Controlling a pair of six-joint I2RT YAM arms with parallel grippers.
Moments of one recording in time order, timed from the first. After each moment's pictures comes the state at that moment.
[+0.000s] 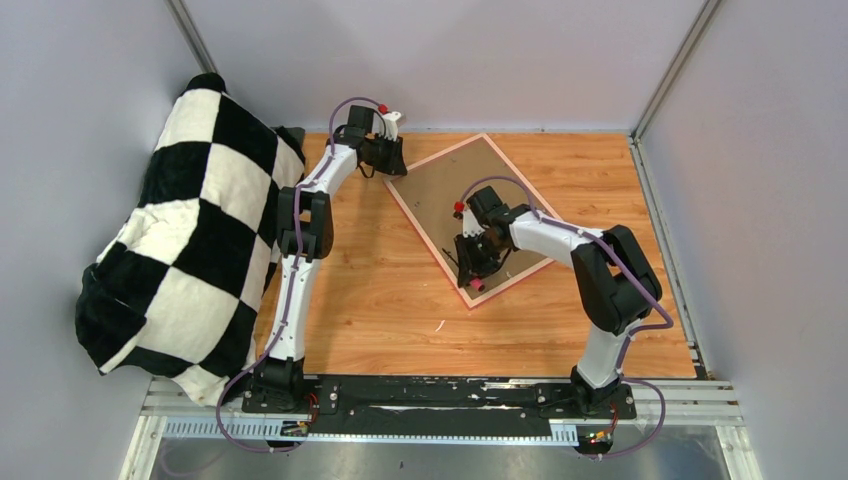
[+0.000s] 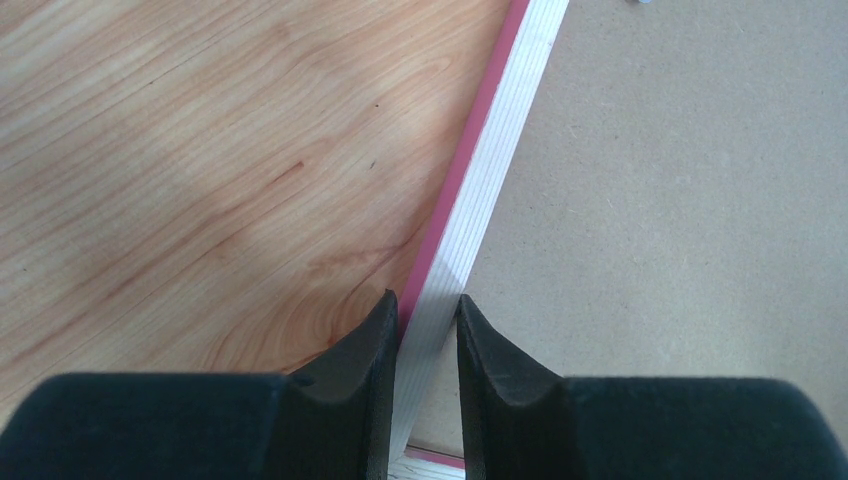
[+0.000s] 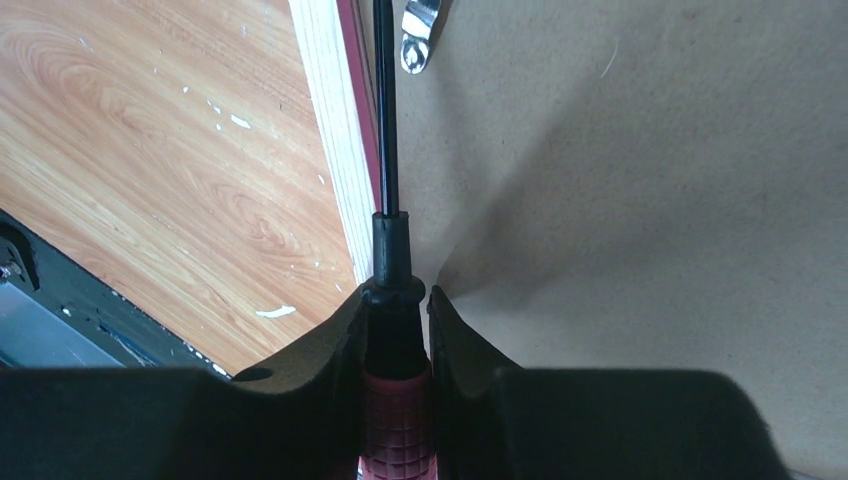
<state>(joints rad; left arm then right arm) -0.21 2.62 2.33 -0.52 0.55 0.10 0.55 1.80 1.14 -0.57 -0.37 0.22</state>
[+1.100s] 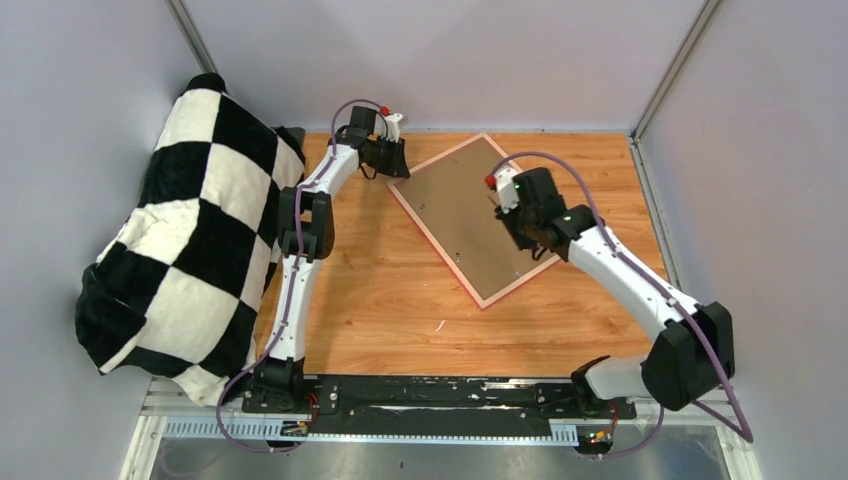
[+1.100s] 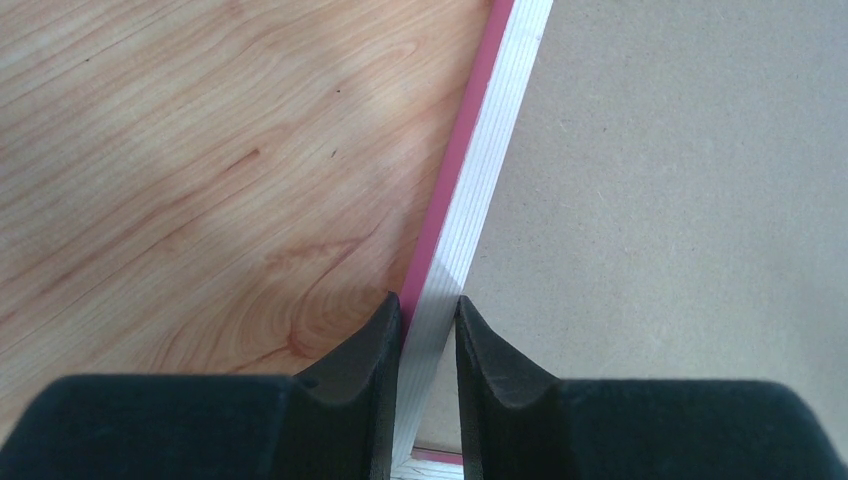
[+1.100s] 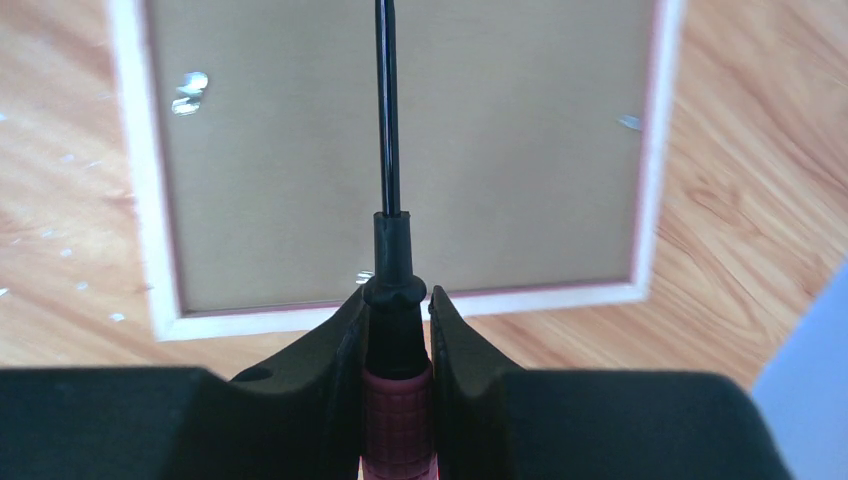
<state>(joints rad) -0.21 2.62 2.34 -0.55 0.56 0.07 0.52 1.35 1.10 -0.62 0.11 -0.23</state>
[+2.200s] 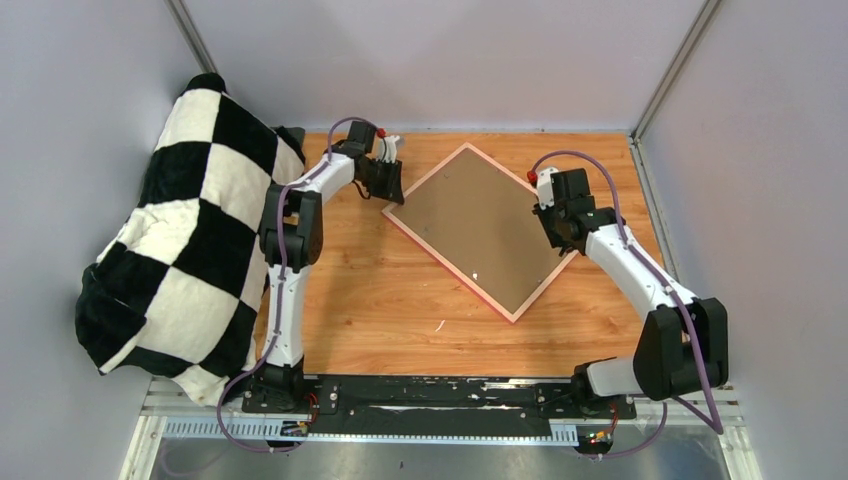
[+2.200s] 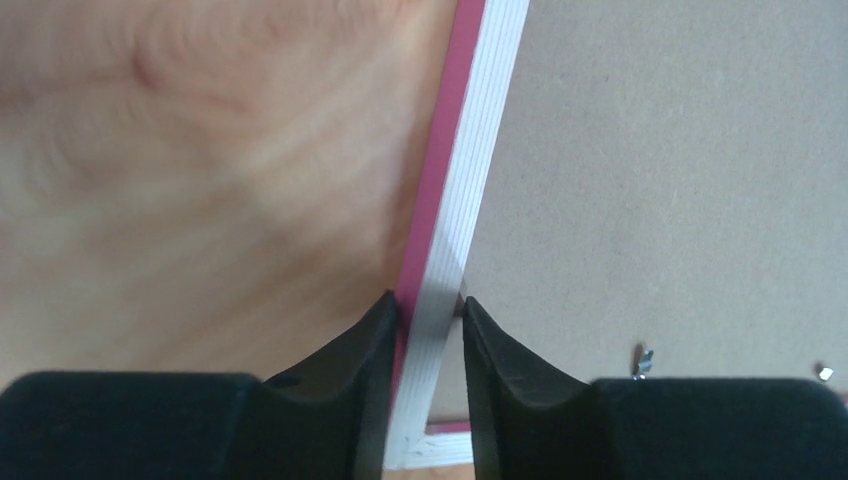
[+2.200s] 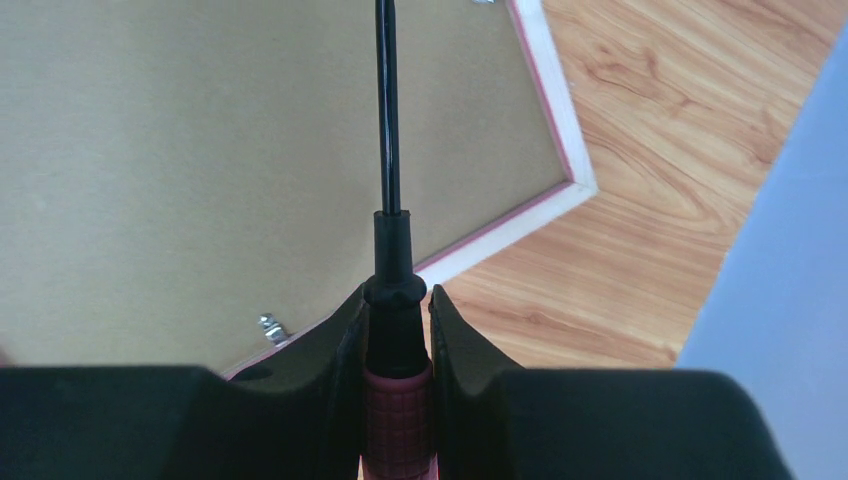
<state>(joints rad) -0.23 2.36 1.93 -0.55 0.50 0.04 0.23 1.36 1.01 -0.53 0.19 -0.28</state>
